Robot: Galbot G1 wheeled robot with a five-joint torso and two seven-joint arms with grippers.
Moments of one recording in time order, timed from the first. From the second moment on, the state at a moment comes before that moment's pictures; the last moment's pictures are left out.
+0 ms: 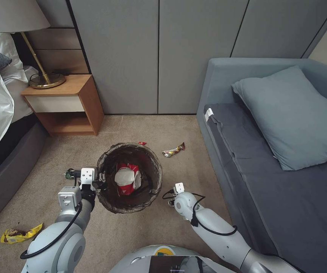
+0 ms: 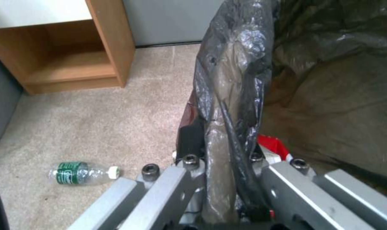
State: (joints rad) left arm 1.70 -1.31 -0.59 -2.50 -0.30 0.64 -0.21; right arm -0.90 1.26 -0.25 1.32 0.94 -0.73 0.70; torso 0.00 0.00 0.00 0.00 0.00
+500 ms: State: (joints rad) left arm 1.70 -1.31 -0.59 -2.50 -0.30 0.64 -0.21; right arm -0.91 1.26 -0.24 1.32 0.94 -0.72 0.69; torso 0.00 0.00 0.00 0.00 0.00
